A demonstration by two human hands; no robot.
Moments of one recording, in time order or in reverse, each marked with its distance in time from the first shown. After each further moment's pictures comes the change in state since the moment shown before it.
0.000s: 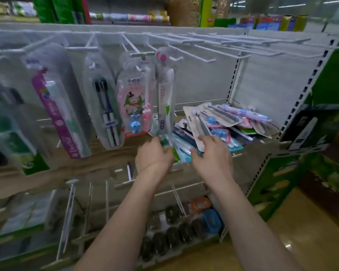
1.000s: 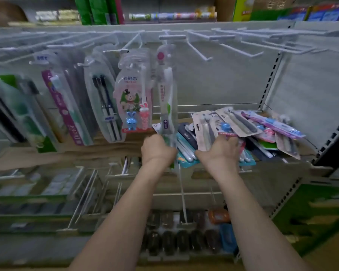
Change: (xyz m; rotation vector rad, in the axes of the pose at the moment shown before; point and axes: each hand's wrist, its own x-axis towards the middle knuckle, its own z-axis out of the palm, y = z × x) left_hand 0.008 0.048 0.009 -0.092 0.068 -0.344; right_hand 0.072 0.037 -0.001 0.036 -0.227 0.072
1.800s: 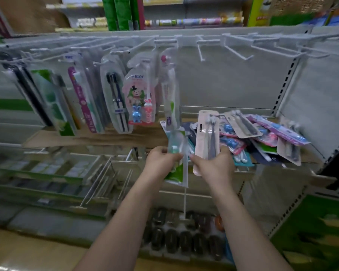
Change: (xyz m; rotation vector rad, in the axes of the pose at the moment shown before) left_hand -0.063 -0.010 0.016 -0.692 -0.115 -0.244; right_hand -0.029 0.033 0.007 0.717 -0.074 -0.020
